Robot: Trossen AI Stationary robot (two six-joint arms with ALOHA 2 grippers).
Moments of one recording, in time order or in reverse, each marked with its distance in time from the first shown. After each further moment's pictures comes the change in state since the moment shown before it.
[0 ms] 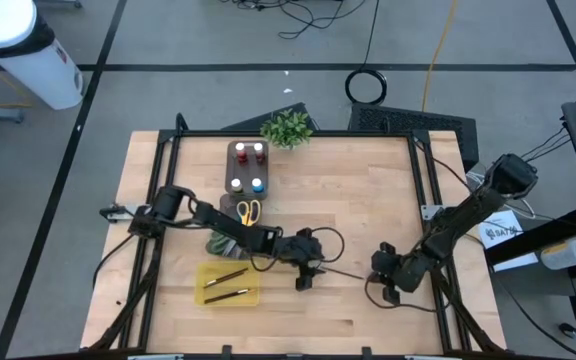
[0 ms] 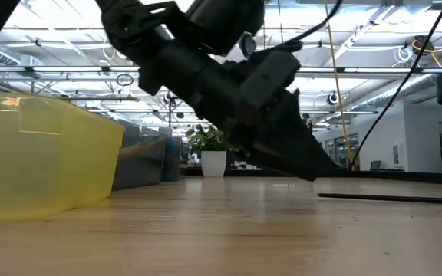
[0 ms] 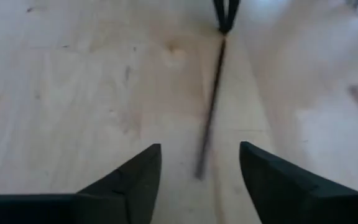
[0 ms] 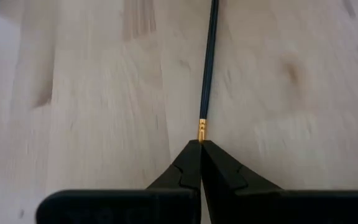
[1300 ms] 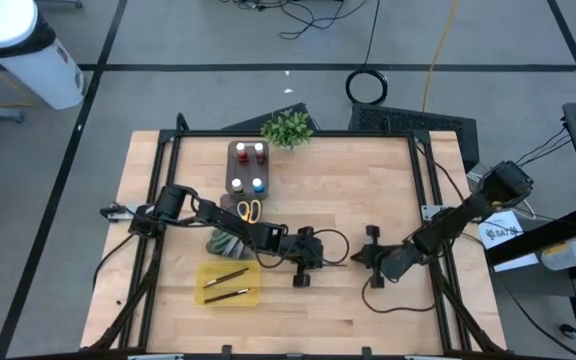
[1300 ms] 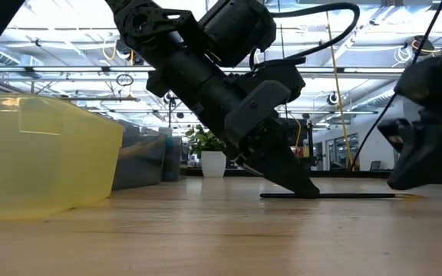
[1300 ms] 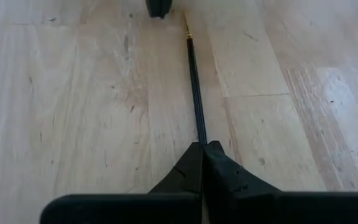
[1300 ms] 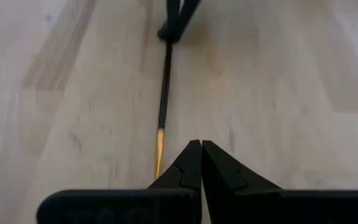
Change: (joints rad) left arm 0.019 0.068 0.048 -0.258 0.085 0.080; right arm -0.173 0.088 0.070 0.363 0.198 -0.584
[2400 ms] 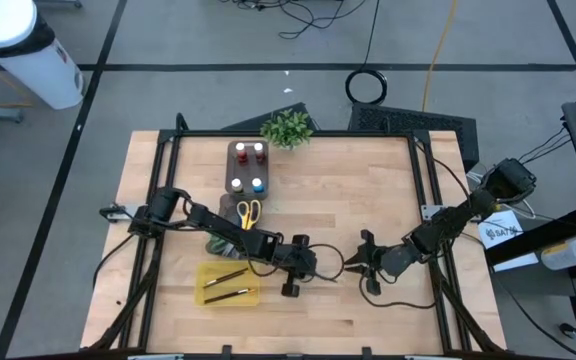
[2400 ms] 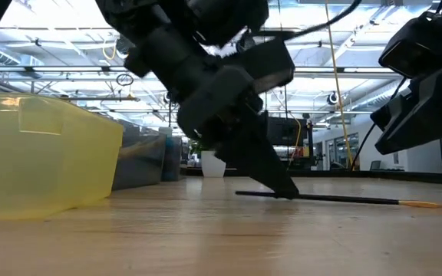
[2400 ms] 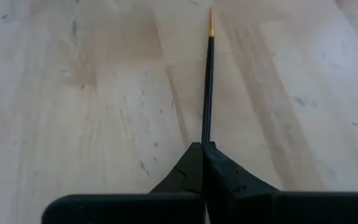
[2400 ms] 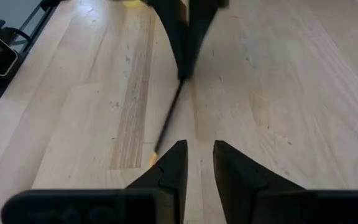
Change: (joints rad) left arm -0.054 -0.103 -0.011 -0.007 -0.068 0.131; right arm -0.023 -0.054 0.072 0.039 -0.121 0.162
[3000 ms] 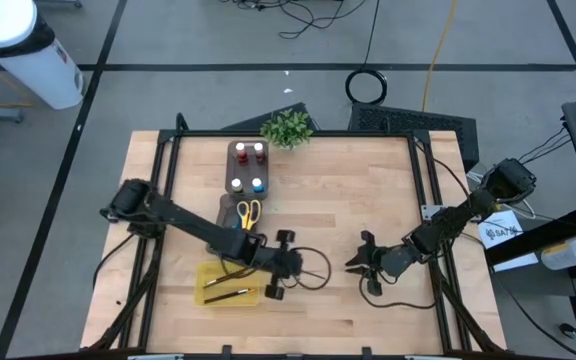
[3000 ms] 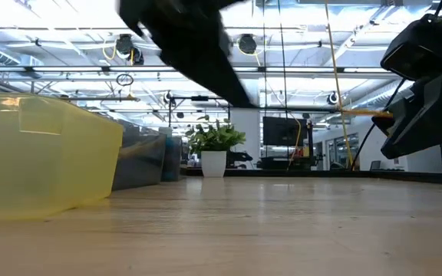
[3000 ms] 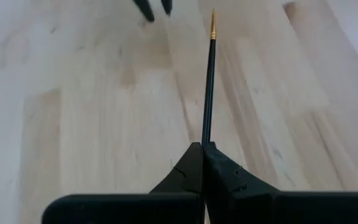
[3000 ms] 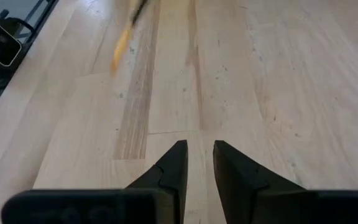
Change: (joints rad) left arm -0.090 -0.247 0.003 -0.300 -0.170 0.004; right arm 0.002 0.000 0.000 -0.018 -0.027 0.004
